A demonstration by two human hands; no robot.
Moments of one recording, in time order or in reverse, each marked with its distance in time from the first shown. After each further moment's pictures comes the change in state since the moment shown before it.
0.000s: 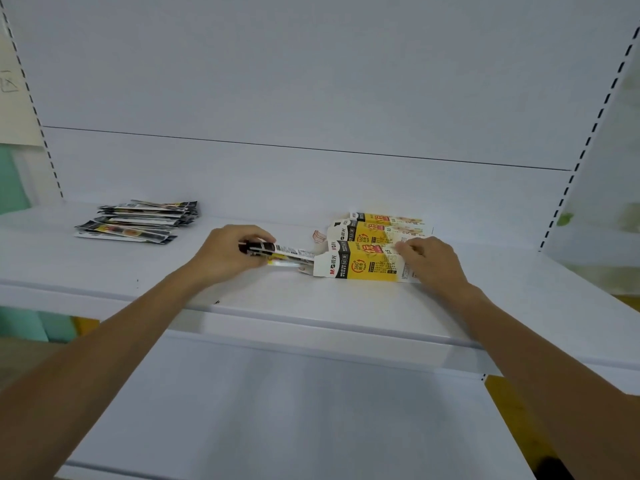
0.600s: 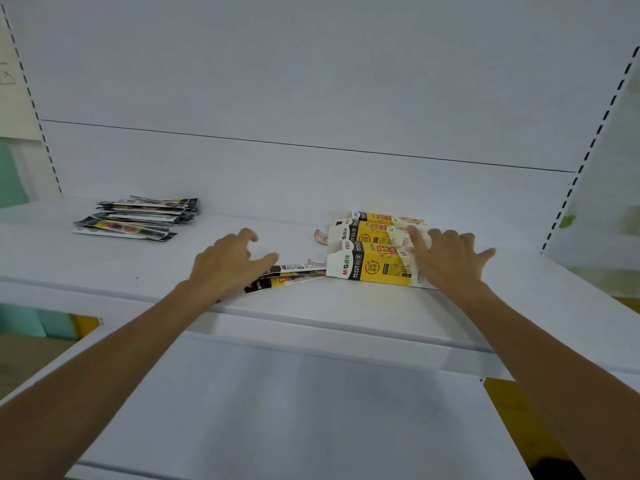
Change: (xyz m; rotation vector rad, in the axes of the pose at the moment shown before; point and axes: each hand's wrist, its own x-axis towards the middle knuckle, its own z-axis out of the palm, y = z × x) left_hand -0.009 0.002 0.017 0.323 0.033 -0.241; right_hand -0.002 -0.010 -0.011 -0.548 0.061 0.226
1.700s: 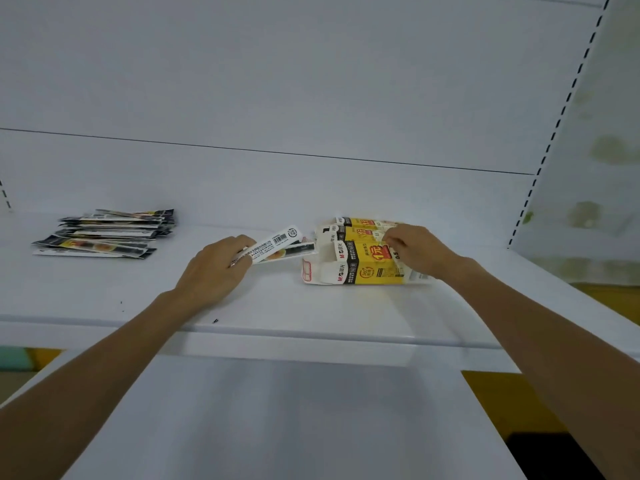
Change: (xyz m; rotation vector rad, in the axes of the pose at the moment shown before) left_hand 0.021 -0.024 -0.007 -0.210 0.012 0.301; right_hand 0.014 -0.018 -0.031 0.270 -0.197 -0.380
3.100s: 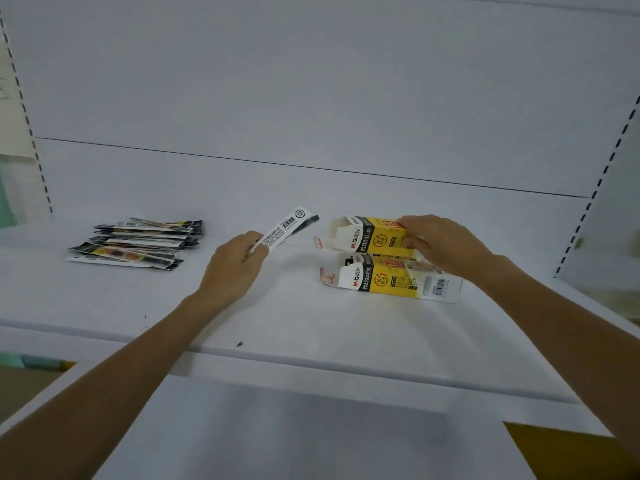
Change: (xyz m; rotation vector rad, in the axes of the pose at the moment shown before) left_hand 0.027 -0.015 -0.003 -0.153 0.224 -0.098; right_hand 0.029 -0.027 -0.025 -0.151 0.073 -0.235
